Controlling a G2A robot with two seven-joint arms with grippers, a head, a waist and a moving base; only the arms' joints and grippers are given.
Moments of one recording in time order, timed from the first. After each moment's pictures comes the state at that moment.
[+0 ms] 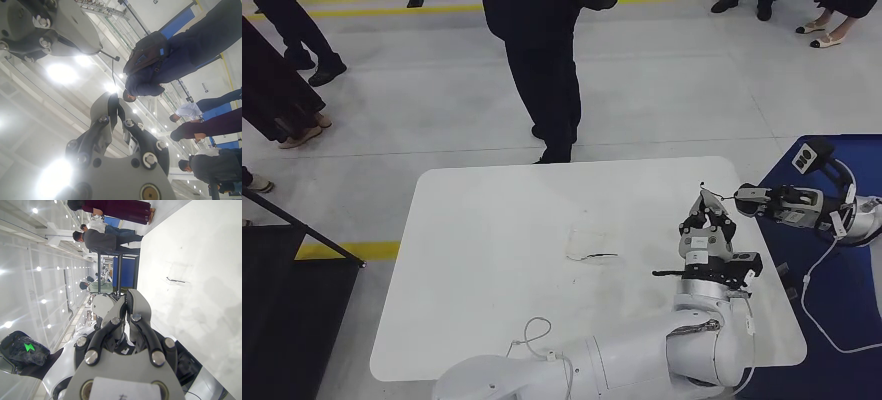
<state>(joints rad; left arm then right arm) 0.65 -1.92 -0.17 -1.17 3.07 -0.67 -1.04 -1.12 -0.76 1.72 -1.45 0.49 0.14 1.35</state>
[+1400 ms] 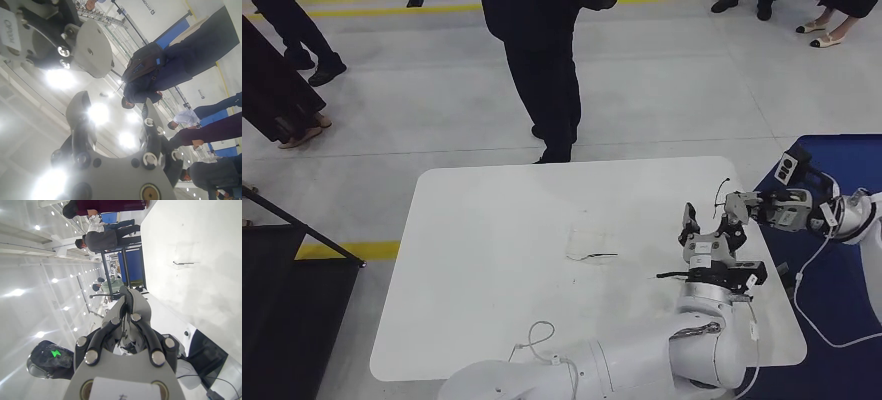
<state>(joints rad) 0.69 -1.94 -0.20 -1.13 3.06 -0.58 -0.98 -1.03 -0.75 1.61 -1.34 0.55 0.39 1.41</state>
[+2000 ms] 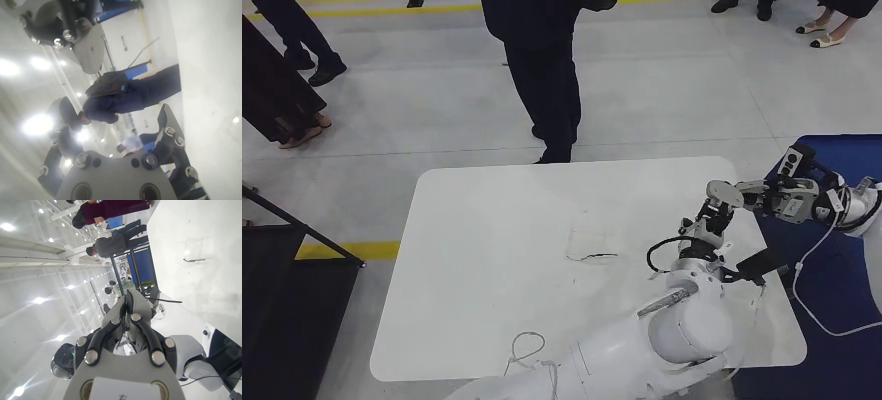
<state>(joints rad) 0.82 -1.91 -0.49 -1.34 2.75 -0.41 -0.72 -0.98 -0.74 1.59 -1.28 0.65 0.45 1.37</state>
